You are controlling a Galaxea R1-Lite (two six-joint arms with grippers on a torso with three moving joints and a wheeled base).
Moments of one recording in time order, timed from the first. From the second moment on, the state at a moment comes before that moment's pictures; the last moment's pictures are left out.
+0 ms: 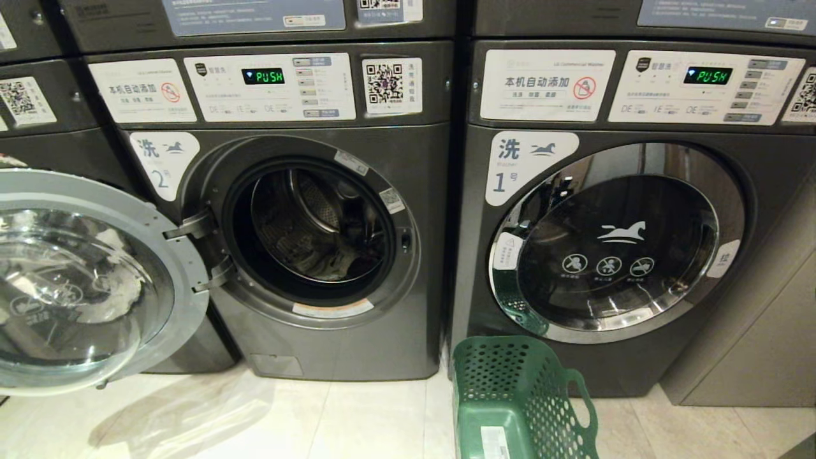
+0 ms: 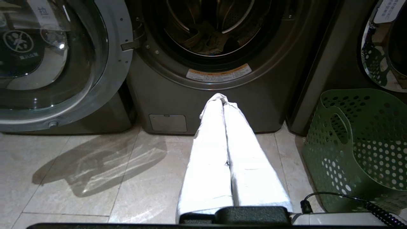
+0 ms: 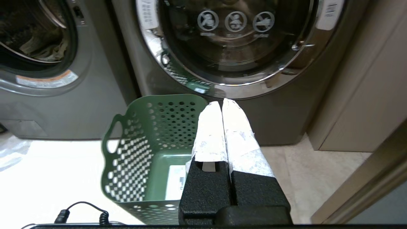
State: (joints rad) left arm -0.01 0.00 0.00 0.00 0.00 0.03; right arm -0.01 0.00 0.00 0.00 -0.01 0.04
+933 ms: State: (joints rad) left arm -0.01 0.00 0.00 0.00 0.00 0.03; right arm -0.01 0.00 0.00 0.00 -0.01 0.03
